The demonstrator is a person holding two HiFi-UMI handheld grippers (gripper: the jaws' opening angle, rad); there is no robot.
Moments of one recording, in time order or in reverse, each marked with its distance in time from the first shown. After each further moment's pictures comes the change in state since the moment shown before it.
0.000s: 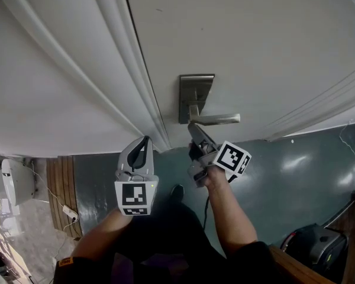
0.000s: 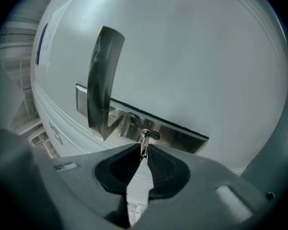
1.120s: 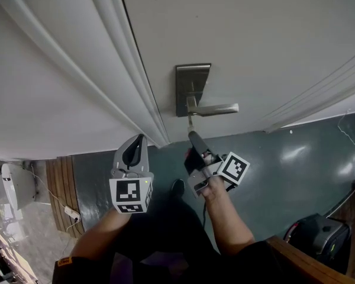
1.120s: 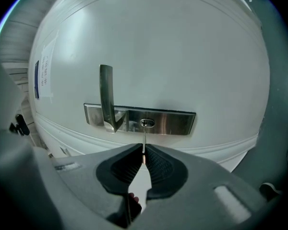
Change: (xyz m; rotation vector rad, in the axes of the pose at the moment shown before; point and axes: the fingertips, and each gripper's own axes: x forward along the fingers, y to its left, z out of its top) left arm -0.009 0.005 -0.013 -0.076 0.044 -0.023; right arm -0.041 0.000 -0.031 0.279 -0.109 0.084
